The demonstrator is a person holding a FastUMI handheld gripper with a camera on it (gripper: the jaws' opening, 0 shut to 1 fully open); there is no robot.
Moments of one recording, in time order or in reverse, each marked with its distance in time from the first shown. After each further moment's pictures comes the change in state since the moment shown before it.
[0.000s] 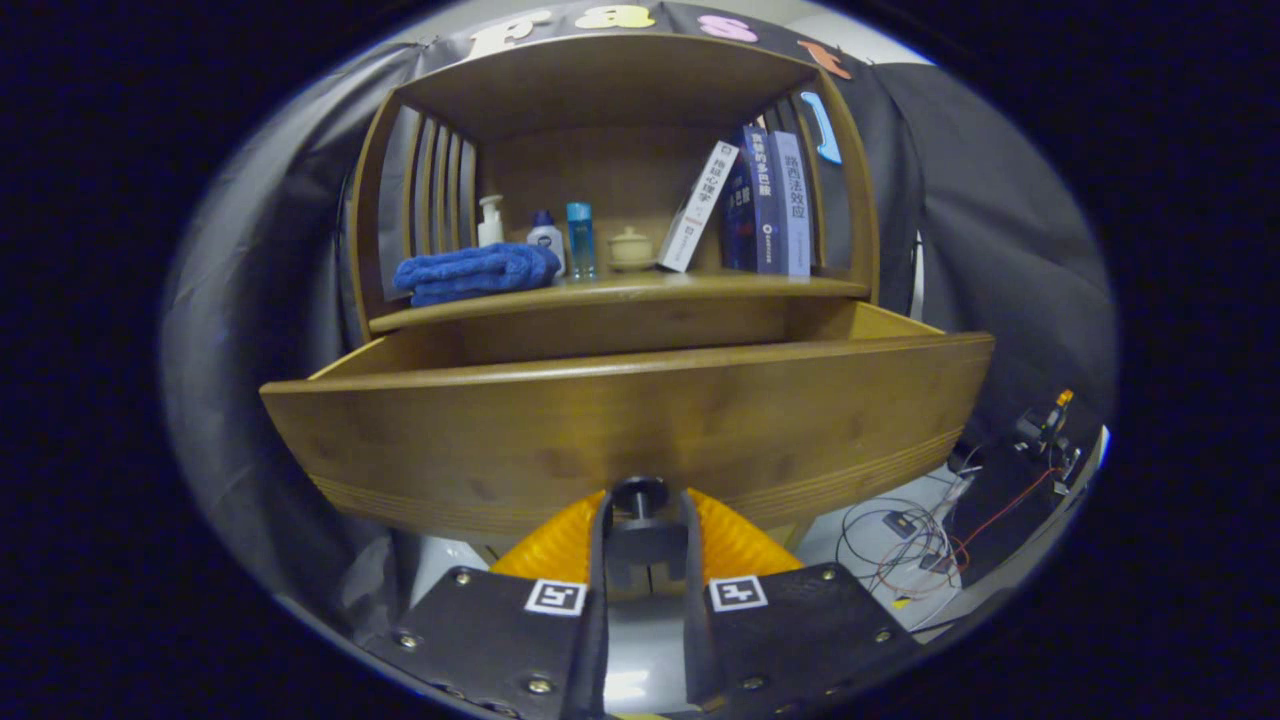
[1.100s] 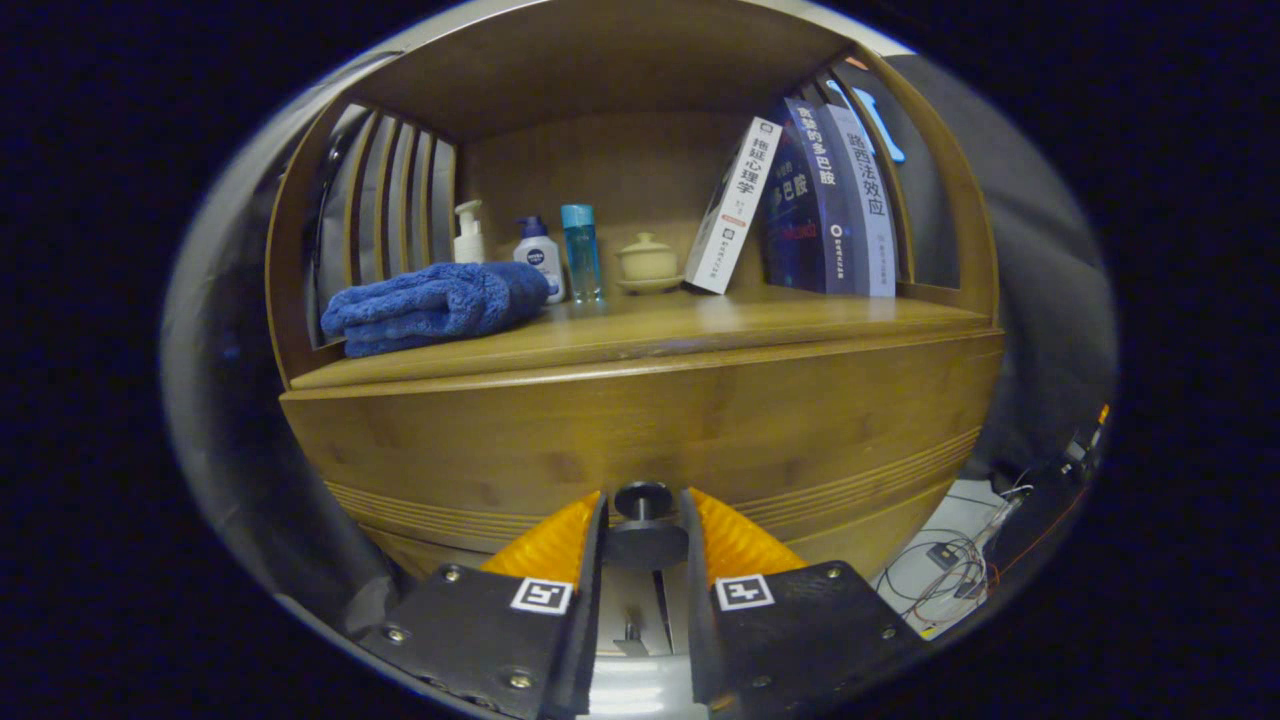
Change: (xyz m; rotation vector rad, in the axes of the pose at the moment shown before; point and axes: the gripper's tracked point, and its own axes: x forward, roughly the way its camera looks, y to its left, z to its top) arm 0.143 0.023 0.055 0.001 -0.033 0.089
